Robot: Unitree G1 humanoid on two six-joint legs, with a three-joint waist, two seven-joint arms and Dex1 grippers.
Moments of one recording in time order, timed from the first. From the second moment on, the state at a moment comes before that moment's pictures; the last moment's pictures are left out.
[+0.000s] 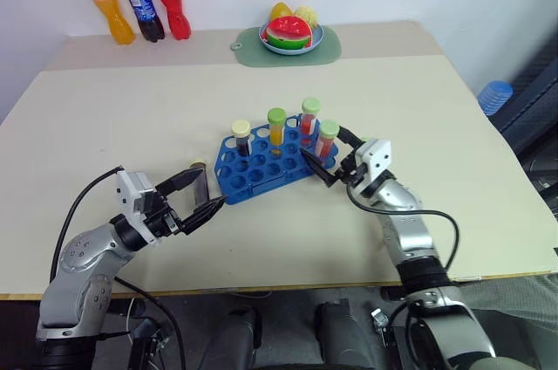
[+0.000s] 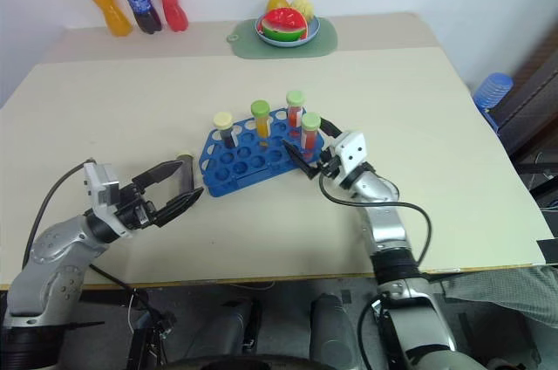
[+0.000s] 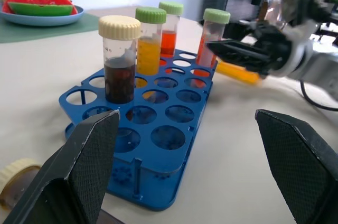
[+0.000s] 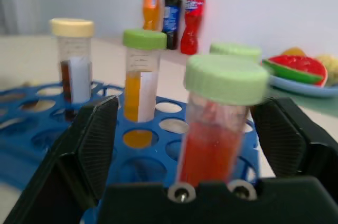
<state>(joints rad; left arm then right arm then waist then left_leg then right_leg) 0.04 0.52 0.21 -0.25 -0.62 0.19 -0.91 -0.37 -0.32 0.02 0.22 0.19 -0.24 0.71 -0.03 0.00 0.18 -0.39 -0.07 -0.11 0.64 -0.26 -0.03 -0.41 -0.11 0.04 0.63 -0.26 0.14</state>
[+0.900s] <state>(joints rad) 0.08 0.49 0.16 -0.35 -0.60 0.24 -0.84 -0.93 -0.73 0.22 0.40 0.32 1.24 0.74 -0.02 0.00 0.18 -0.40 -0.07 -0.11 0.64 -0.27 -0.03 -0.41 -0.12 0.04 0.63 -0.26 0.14</state>
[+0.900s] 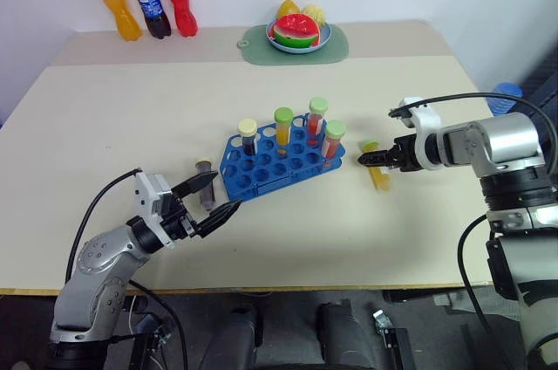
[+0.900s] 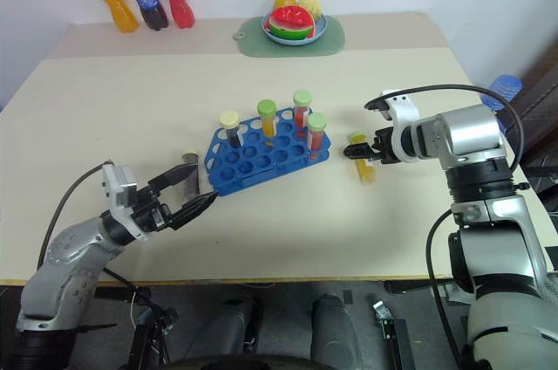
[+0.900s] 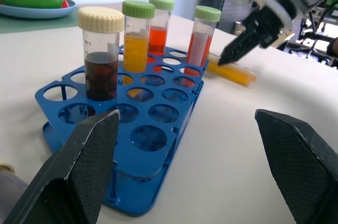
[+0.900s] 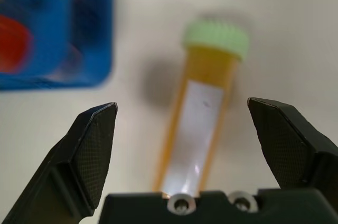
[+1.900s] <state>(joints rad) -0.05 0.51 0.15 -0.24 -0.62 0.25 -0.91 -0.20 -0.91 -0.02 -0.23 0.43 0.40 1.12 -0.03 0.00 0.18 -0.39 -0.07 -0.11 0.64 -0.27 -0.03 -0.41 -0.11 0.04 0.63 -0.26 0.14</state>
